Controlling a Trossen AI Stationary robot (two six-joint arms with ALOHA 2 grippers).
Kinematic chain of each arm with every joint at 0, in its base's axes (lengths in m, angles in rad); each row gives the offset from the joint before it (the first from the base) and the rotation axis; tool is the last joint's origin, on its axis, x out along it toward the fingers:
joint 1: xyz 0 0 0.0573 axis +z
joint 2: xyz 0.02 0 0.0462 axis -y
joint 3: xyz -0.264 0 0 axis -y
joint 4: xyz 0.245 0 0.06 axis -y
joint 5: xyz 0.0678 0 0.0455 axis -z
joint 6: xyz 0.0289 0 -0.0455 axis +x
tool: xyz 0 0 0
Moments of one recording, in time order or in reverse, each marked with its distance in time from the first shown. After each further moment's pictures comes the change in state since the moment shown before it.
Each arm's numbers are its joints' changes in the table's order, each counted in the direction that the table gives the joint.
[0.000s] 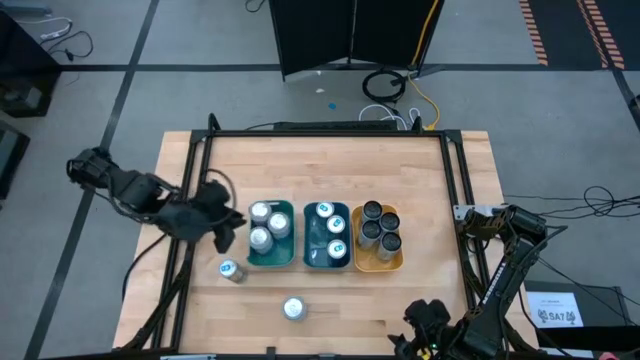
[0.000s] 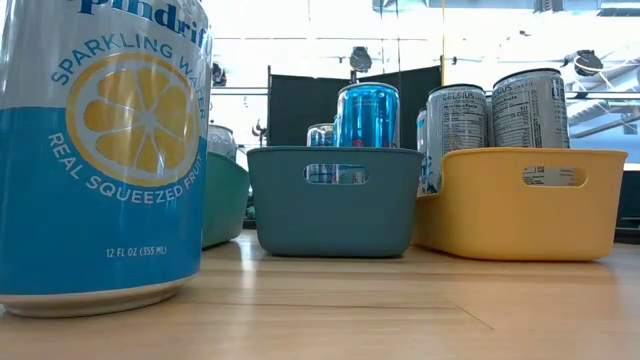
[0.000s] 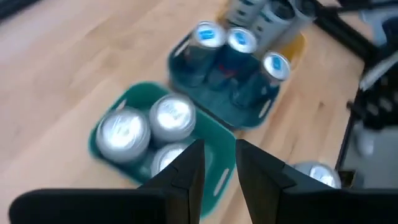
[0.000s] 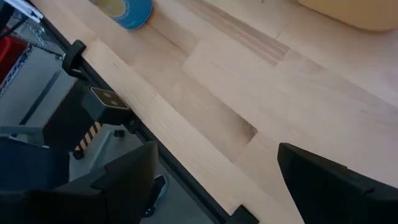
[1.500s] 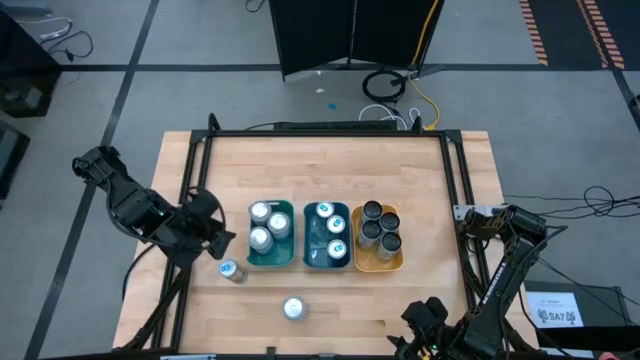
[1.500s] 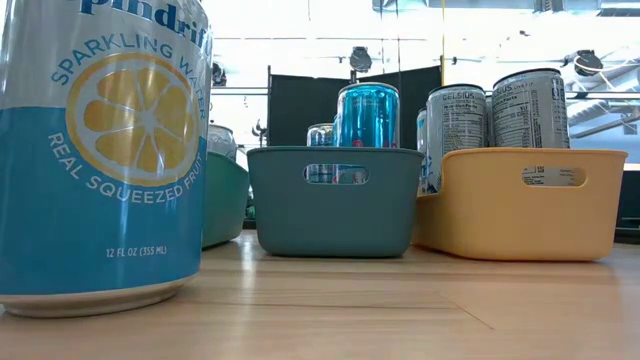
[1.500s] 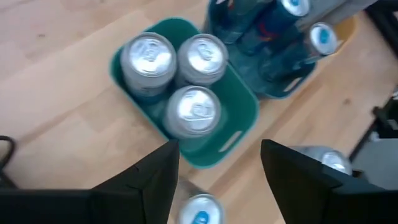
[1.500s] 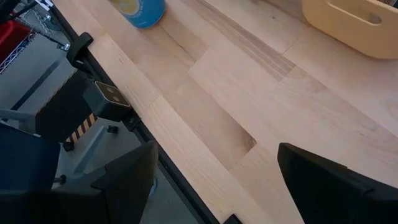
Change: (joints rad) left arm -0.175 -0.036 0.000 -0.225 -0.012 -0.515; right arm 0.000 0.000 0.000 0.006 0.030 -0.112
